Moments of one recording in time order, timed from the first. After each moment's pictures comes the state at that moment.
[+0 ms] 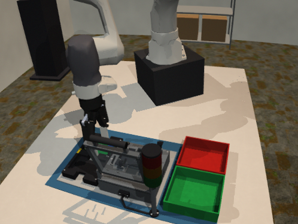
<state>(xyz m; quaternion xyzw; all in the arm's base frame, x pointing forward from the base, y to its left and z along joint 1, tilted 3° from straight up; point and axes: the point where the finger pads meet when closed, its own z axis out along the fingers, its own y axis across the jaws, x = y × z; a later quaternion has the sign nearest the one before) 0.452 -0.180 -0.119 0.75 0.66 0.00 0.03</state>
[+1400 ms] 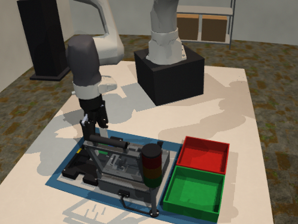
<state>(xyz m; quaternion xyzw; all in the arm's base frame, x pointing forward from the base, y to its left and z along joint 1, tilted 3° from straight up) 0.452 -0.180 -0.119 0.75 0.66 0.00 0.03</state>
